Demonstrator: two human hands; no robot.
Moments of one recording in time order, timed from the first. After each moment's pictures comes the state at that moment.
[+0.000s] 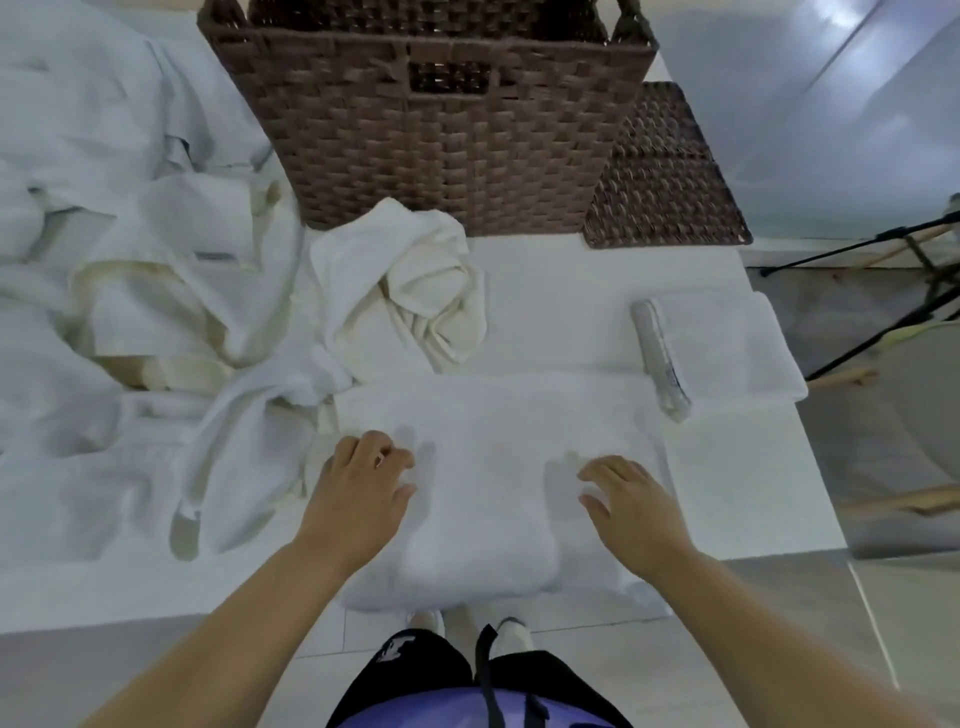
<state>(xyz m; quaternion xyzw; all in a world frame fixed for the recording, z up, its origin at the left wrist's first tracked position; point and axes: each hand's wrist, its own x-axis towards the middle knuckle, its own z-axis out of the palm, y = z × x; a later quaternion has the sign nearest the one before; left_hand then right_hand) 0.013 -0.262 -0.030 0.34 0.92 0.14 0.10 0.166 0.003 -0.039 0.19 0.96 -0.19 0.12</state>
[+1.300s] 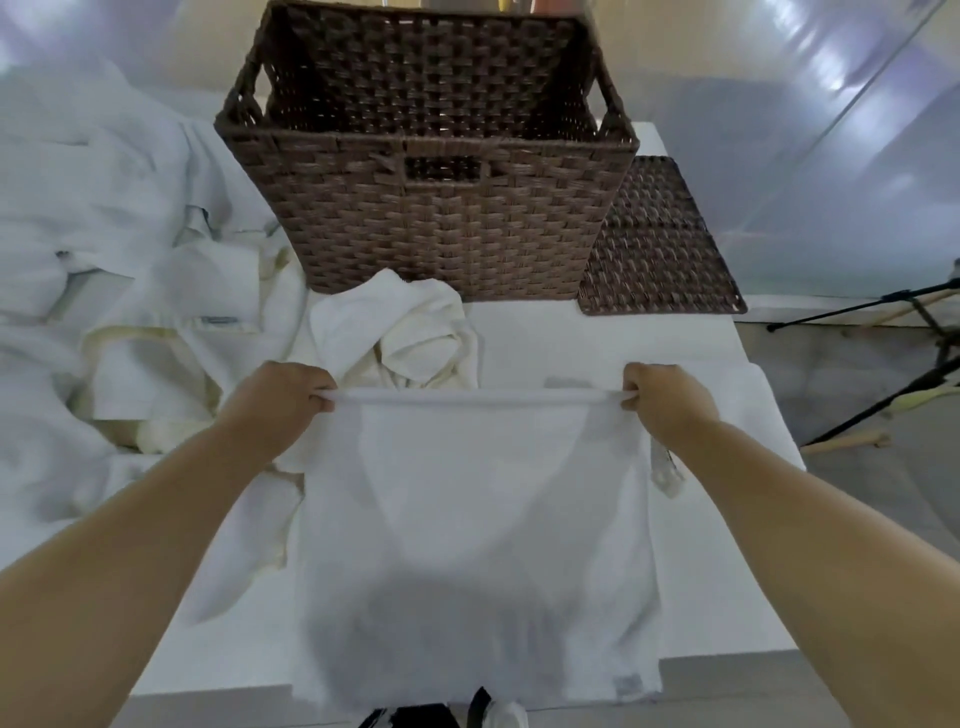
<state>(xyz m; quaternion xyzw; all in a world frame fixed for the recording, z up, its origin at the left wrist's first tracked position) -0.144 -0.242 0.025 0.21 0.96 0.13 0.14 0.019 0.124 0.026 0.25 0.96 -0.08 0.12</state>
